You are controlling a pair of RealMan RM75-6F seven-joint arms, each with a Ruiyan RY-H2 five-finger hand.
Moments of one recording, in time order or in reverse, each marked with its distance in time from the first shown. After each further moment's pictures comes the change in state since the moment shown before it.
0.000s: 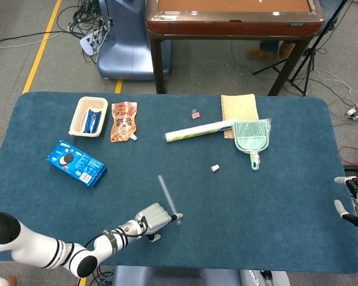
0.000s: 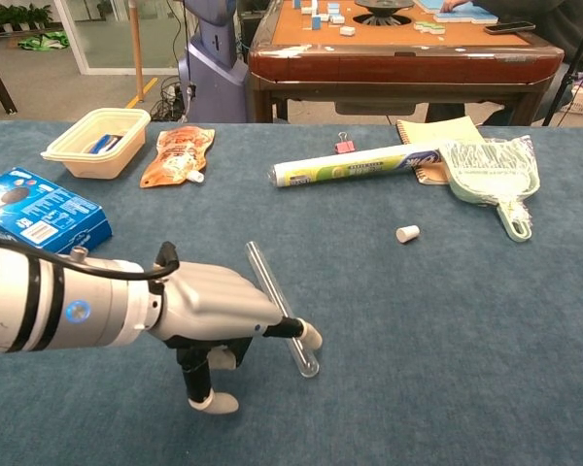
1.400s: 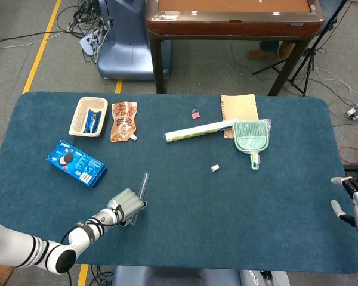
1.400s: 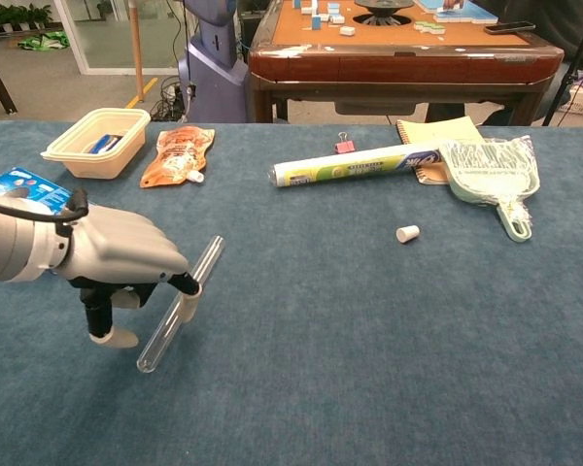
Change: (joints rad) left arm -0.052 0.215 0.115 -0.121 -0.126 0.094 0.144; right arm 0.000 -0.001 -0.002 -0.024 -0.013 0.004 -0.020
